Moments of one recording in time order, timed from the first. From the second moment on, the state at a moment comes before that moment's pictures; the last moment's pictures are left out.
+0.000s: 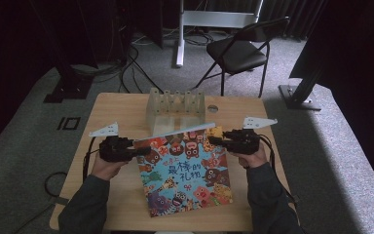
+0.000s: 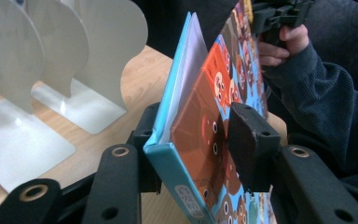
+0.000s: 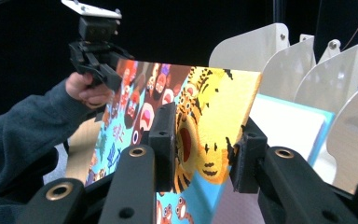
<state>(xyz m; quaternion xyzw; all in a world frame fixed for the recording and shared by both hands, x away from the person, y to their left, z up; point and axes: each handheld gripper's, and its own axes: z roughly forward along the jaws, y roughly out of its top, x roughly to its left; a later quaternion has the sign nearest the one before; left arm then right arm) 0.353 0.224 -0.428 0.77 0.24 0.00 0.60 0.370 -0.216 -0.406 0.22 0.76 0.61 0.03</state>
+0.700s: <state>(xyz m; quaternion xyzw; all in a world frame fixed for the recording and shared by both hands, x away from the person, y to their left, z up) 0.334 0.222 -0.376 0.77 0.19 0.08 0.60 0.362 -0.217 -0.395 0.20 0.75 0.62 0.10</state>
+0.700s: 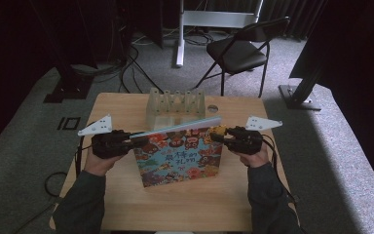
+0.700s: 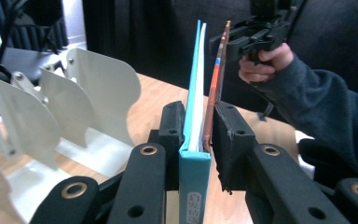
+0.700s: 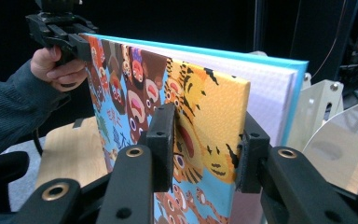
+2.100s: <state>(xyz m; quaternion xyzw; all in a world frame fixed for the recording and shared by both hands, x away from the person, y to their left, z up) 0.316 0.195 -0.395 0.77 0.17 0.10 0.61 0.352 -0.245 -0.409 0.22 0.78 0.58 0.10</state>
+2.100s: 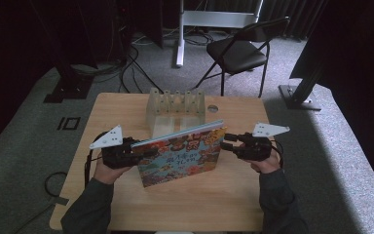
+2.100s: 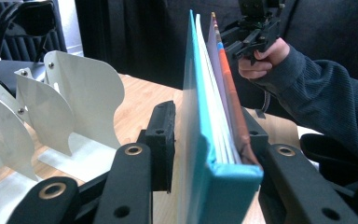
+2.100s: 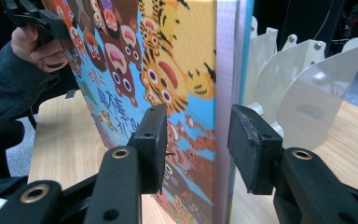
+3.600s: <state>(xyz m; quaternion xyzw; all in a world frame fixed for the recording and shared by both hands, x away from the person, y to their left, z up) 0.300 0.171 -0.407 0.75 0.16 0.15 0.63 0.356 -0.266 -0.442 0.28 0.78 0.55 0.10</state>
